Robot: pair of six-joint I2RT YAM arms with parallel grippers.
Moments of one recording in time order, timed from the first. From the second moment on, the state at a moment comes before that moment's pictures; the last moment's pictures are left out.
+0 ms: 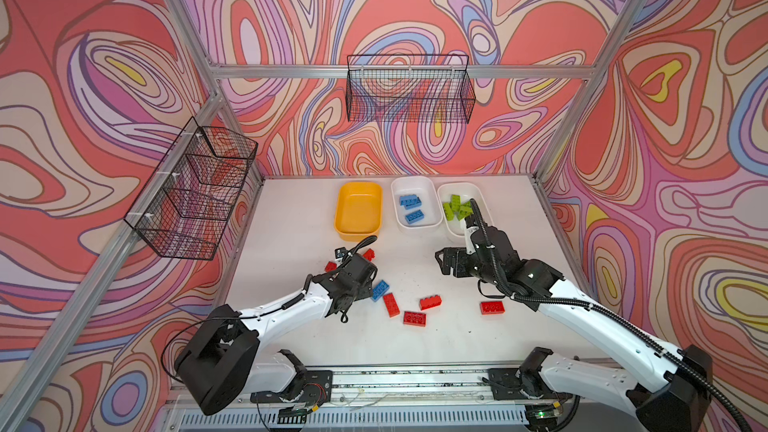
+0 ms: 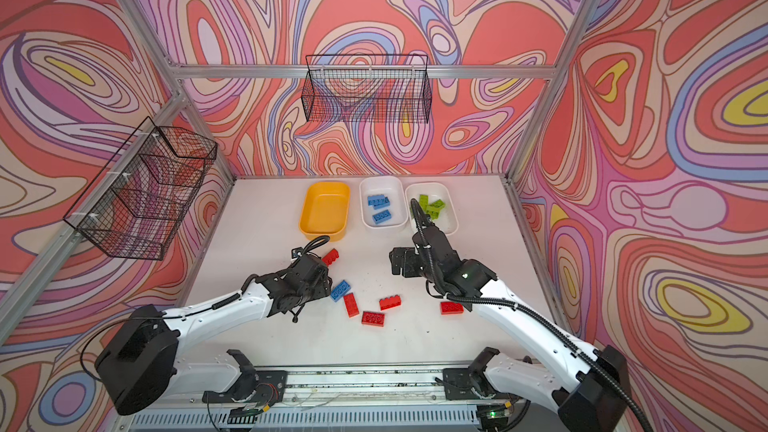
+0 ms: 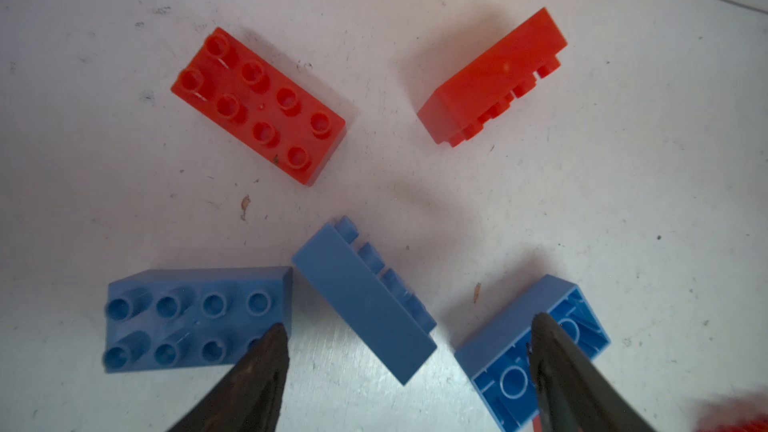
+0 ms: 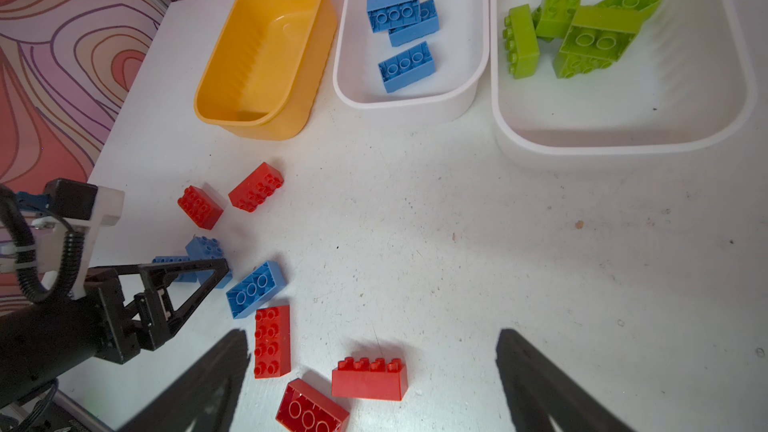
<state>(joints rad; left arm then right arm) -0.69 1.34 0.66 -0.44 -0.32 -0.90 0.66 1.08 0.91 -0.54 0.11 0.53</state>
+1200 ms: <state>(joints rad) -0.63 1.59 0.84 -0.46 -0.28 -0.81 0.66 1.13 0.86 -0.49 0.11 0.53</state>
